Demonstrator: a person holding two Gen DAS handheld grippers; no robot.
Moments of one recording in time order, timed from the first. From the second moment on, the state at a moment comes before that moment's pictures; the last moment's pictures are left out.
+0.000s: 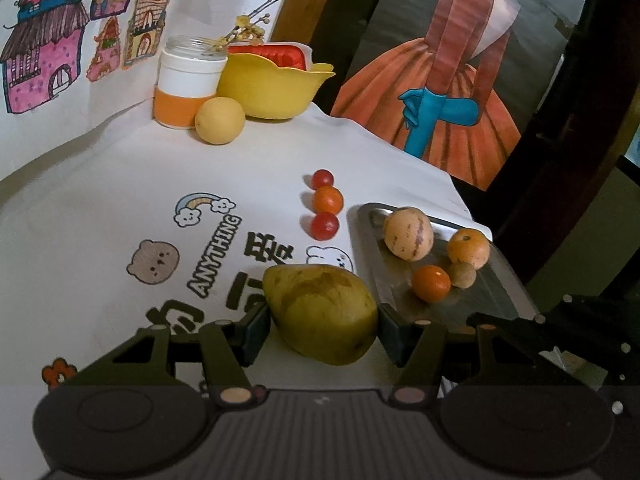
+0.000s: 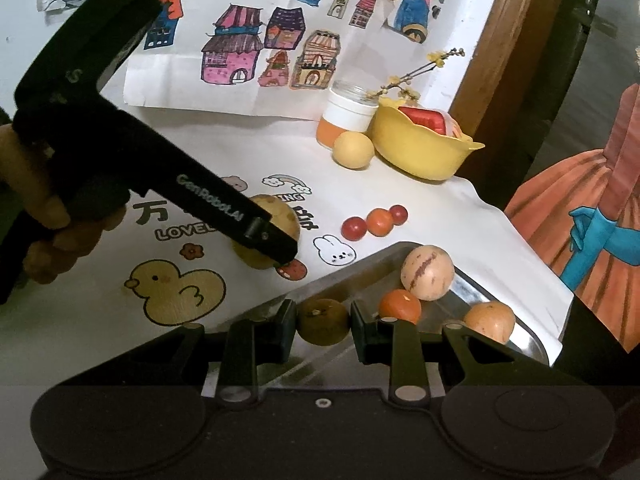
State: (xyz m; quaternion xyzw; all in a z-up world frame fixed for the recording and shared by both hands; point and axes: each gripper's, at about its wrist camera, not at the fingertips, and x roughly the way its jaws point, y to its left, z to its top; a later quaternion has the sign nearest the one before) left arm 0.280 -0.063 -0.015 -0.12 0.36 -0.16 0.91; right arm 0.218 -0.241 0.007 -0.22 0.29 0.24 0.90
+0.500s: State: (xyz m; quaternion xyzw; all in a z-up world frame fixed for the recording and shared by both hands) left arm 0.266 -0.082 -0.008 -0.12 0.36 -0.18 0.91; right arm 0.205 -0.262 0.004 -0.21 0.30 0.21 0.91
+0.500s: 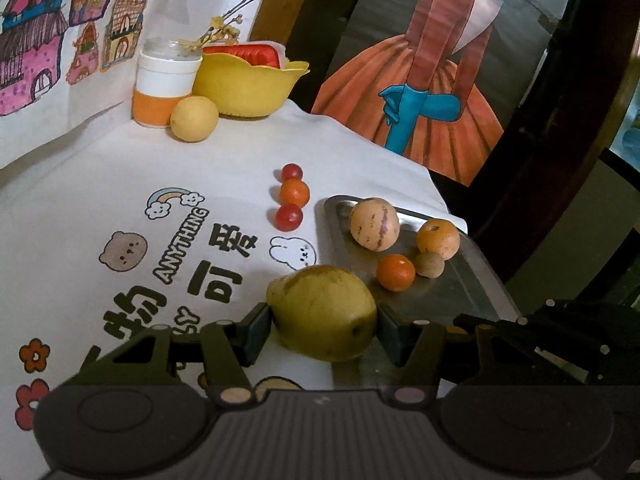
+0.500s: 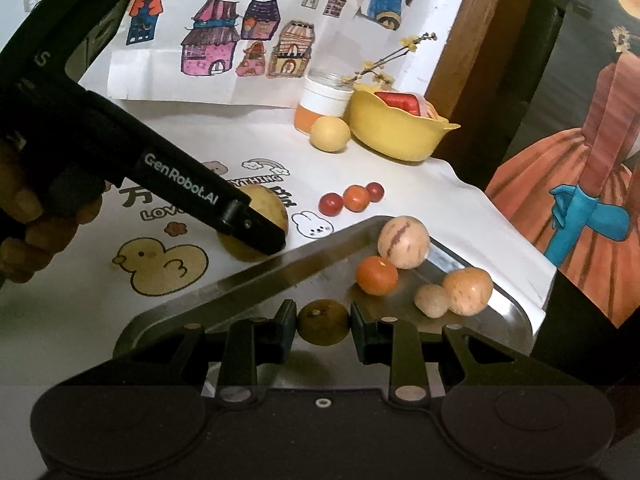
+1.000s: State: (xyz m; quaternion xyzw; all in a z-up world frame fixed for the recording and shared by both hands) left arm 0.256 -0.103 0.001 -0.07 0.33 -0.19 0.92; right arm 0.208 -0.286 -0.003 -0.19 0.30 0.18 0.92
